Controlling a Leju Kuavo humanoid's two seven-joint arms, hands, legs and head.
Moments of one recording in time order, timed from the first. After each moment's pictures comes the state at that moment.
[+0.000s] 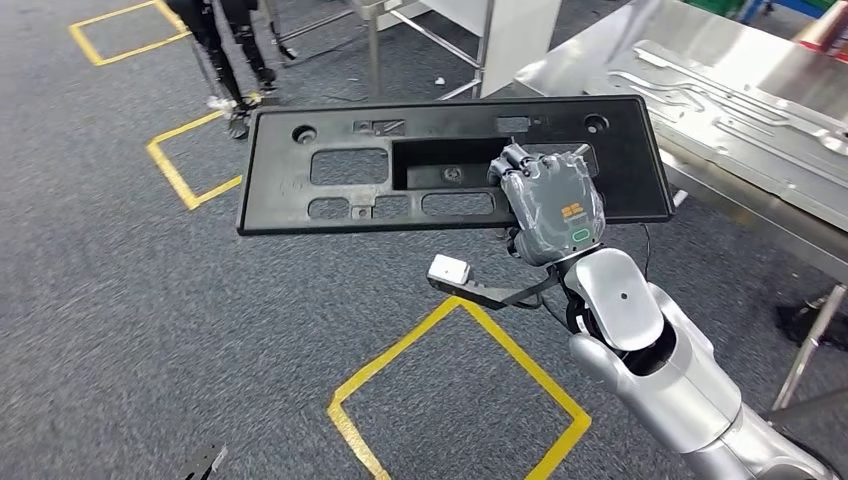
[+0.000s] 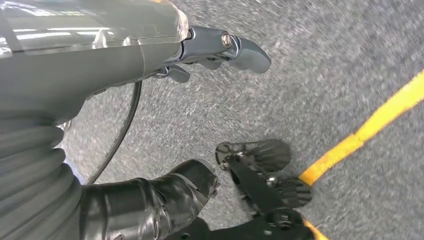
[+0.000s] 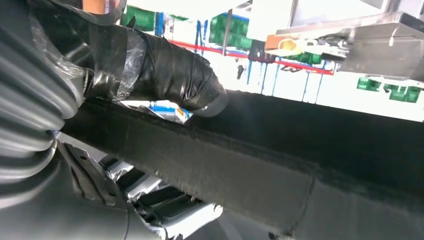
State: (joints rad) left arm 0.02 0.12 0.19 -0.27 -0.03 -0.26 0.00; right arm -0.67 -0.29 0.76 -1.42 1.07 -0.14 0.02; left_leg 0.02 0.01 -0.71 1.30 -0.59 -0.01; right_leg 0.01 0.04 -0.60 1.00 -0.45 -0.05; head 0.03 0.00
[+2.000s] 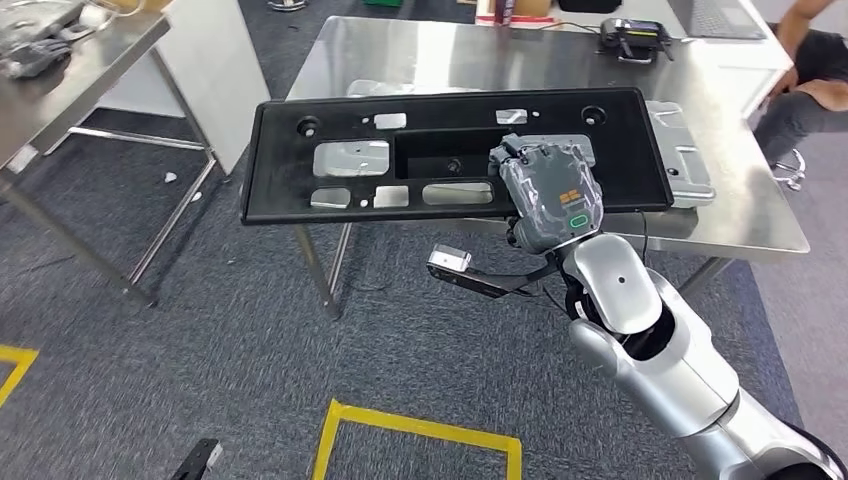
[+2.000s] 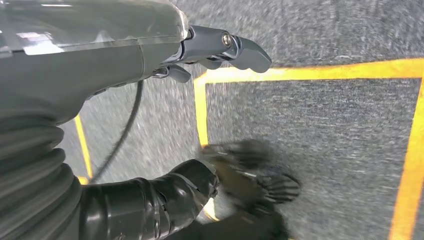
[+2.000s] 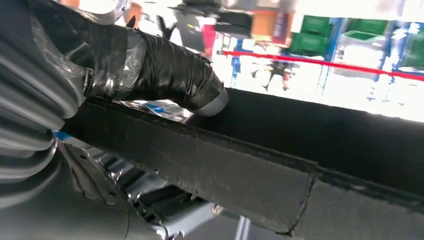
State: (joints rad) left arm 0.02 0.13 0.20 -0.27 -0.04 -0.27 0.00; right arm -0.69 -0.31 0.75 -1.41 1.05 -0.11 0.03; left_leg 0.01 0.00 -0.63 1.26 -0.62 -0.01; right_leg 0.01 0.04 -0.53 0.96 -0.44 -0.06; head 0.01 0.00
